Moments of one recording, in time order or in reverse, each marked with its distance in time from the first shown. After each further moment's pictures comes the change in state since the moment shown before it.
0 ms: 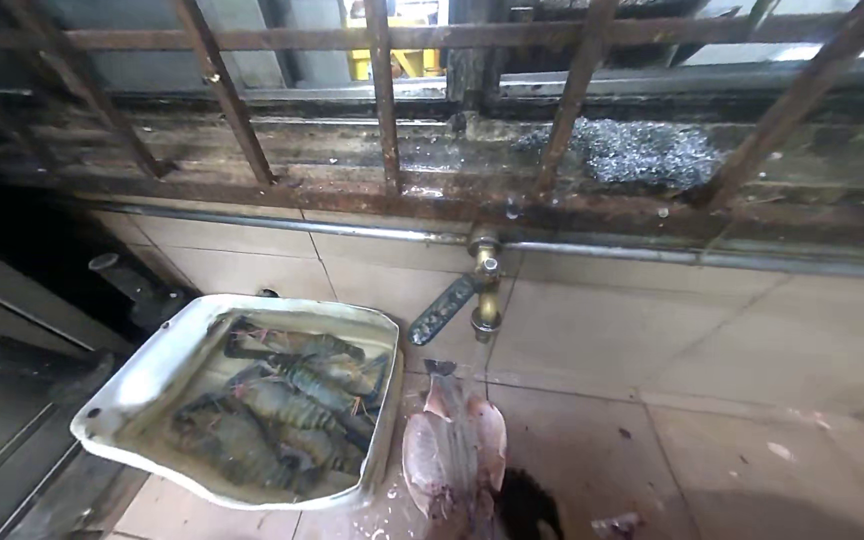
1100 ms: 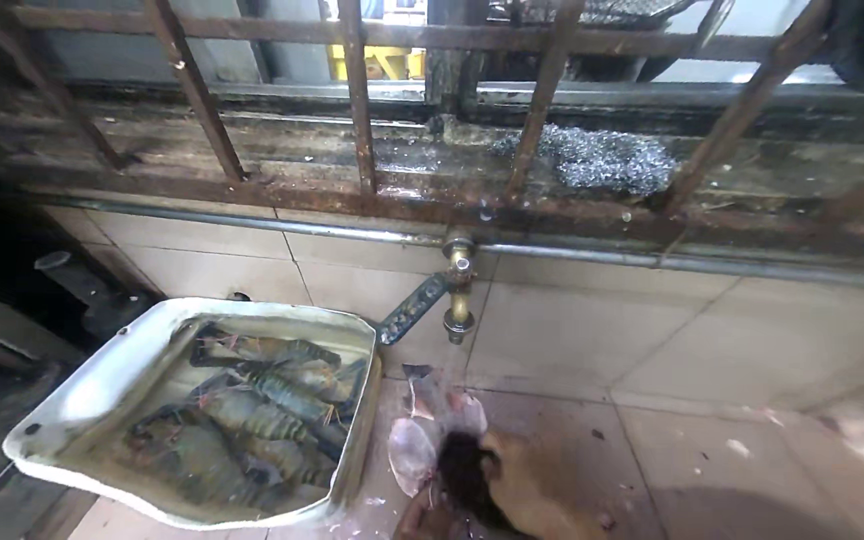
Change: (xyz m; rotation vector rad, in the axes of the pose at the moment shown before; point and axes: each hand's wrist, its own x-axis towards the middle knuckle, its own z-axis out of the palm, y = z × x) left_hand 0.006 0.001 0.007 0.131 -0.114 0.270; right_hand 0.022 -0.103 -0.074 -0.241 -0.145 -0.161
